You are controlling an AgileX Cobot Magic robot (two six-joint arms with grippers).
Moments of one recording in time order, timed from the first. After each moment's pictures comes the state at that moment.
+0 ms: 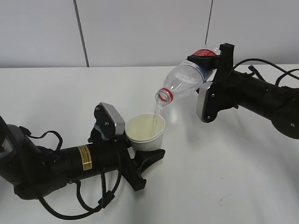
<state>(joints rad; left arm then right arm) -0.53 2.16 -0.71 0.61 -1.14 -0.16 0.12 1.99 -0.90 -0.55 -1.01 -1.22</state>
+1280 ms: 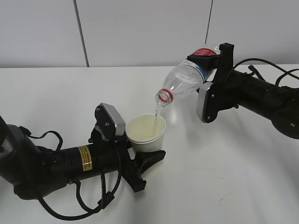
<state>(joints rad) -0.53 2.16 -0.71 0.62 -1.14 -0.16 0.12 1.99 -0.90 -0.55 -1.02 -1.24</state>
